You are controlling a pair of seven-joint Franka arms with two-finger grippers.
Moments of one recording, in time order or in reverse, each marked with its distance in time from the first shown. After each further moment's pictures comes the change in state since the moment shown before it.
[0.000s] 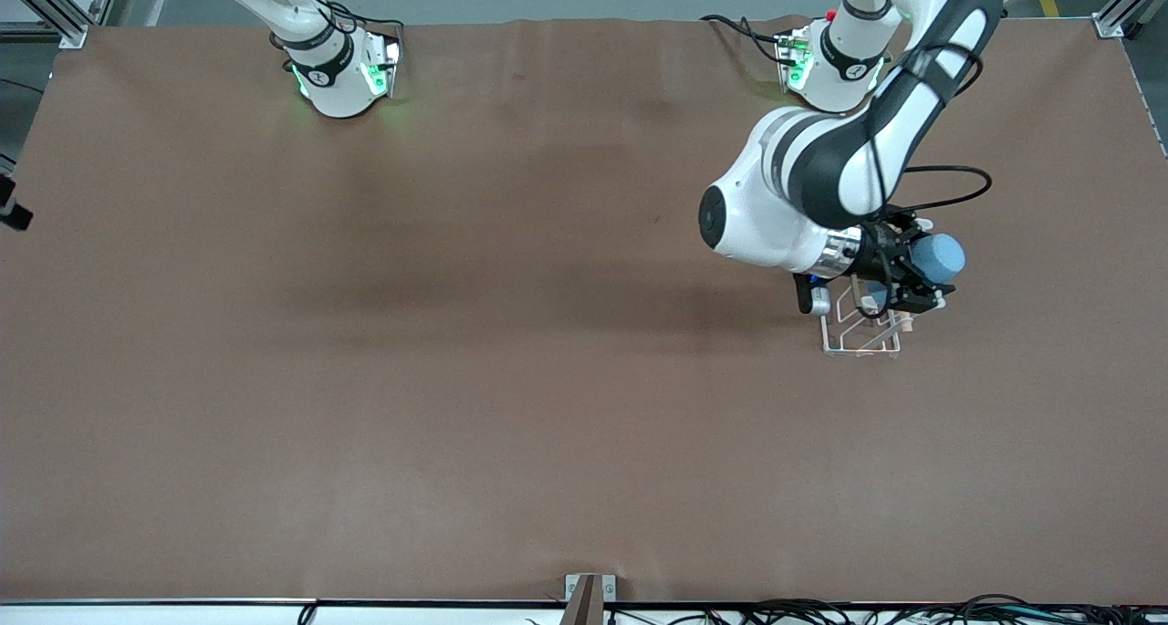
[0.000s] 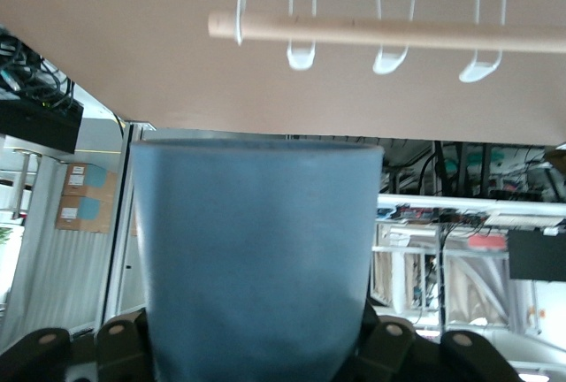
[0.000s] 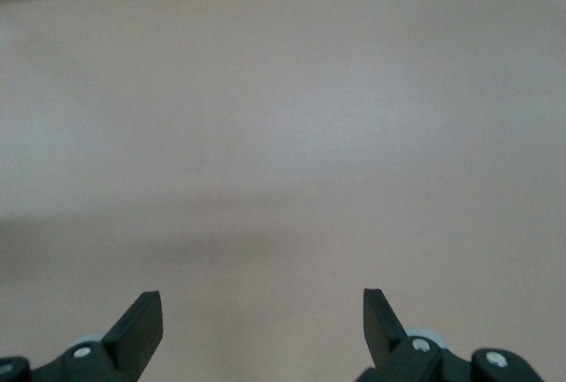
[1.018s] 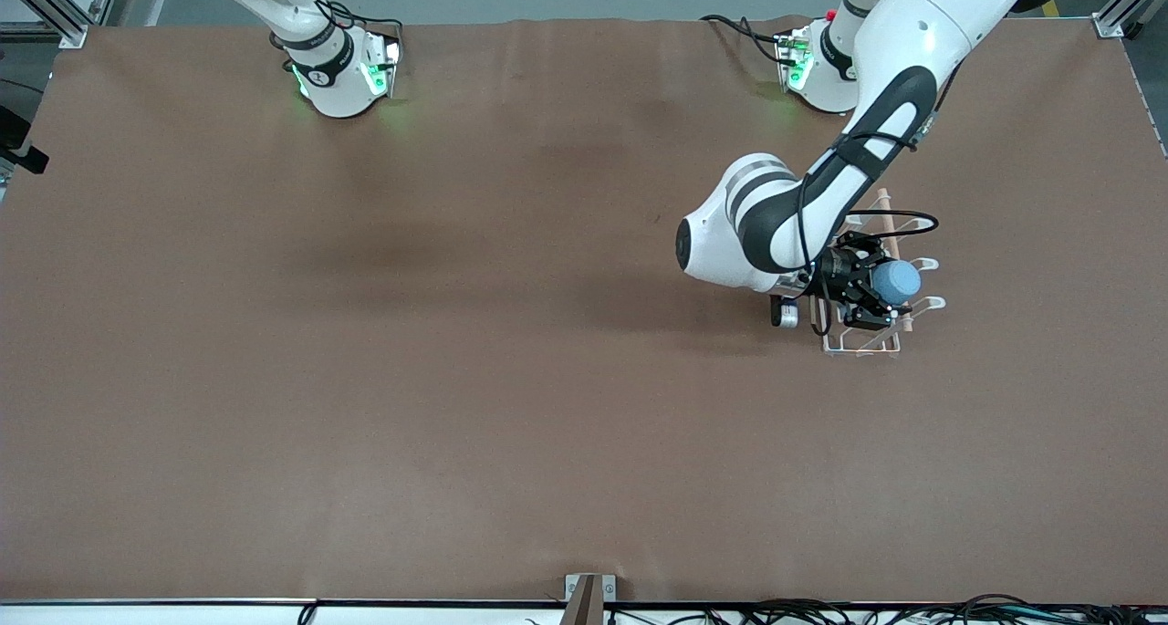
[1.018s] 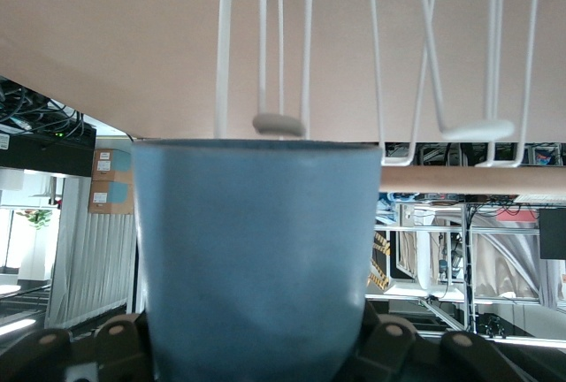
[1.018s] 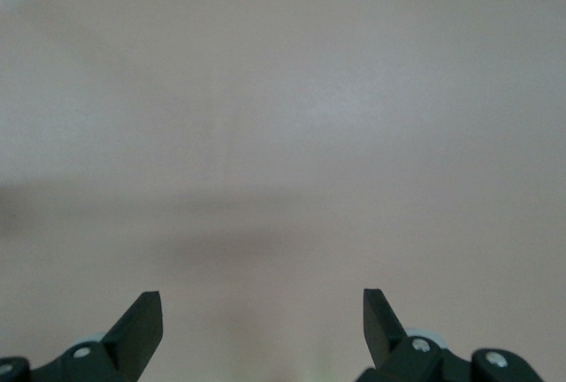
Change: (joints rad) left arm -0.017 0.152 0.000 -0.064 0.108 0.000 -0.135; right arm 0.003 -0.130 0.018 -0.148 -0.013 -0.008 0.018
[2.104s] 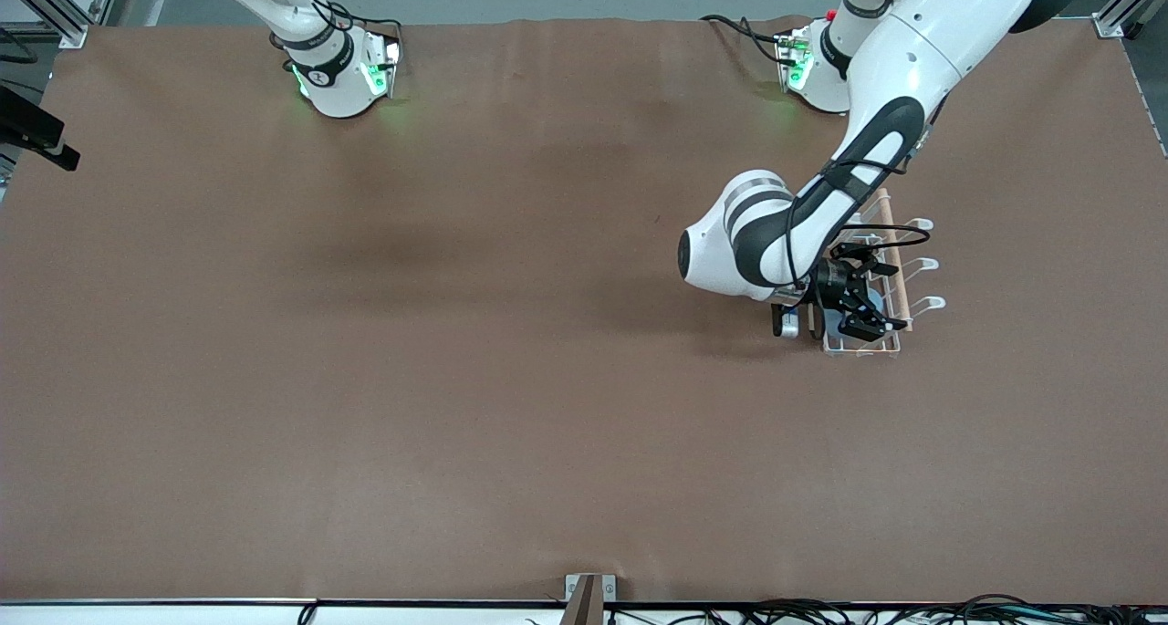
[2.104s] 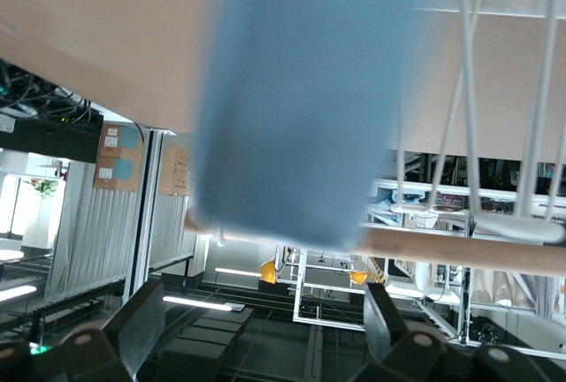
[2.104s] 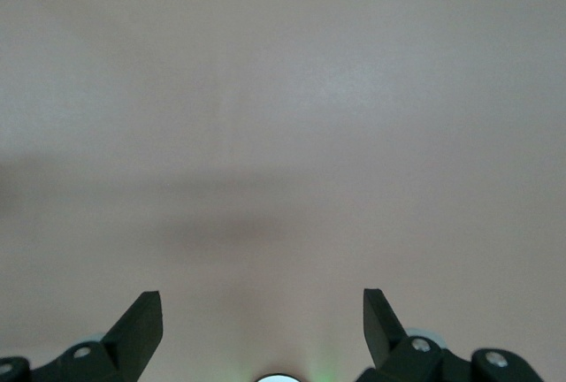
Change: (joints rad) left arm 0.011 0.055 0.002 -0.006 0.058 -0.001 -0.136; right arm -0.038 0.000 0.076 -0.015 -0.010 -0.036 0.031
